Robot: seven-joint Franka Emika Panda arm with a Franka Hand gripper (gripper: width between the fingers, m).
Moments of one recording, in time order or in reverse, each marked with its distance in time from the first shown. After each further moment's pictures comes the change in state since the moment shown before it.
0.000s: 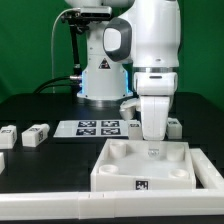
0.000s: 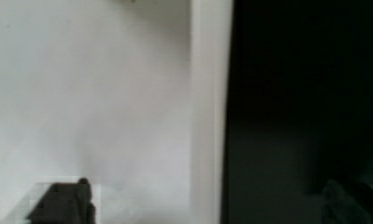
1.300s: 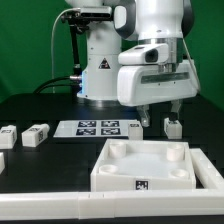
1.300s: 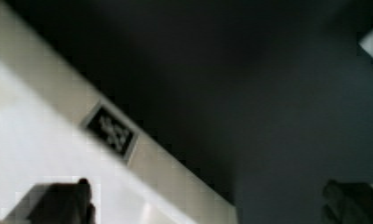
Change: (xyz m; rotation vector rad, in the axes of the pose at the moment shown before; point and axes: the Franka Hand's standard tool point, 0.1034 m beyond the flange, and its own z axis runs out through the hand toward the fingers) arm 0.016 -0.033 -0.050 0.010 0.039 0.958
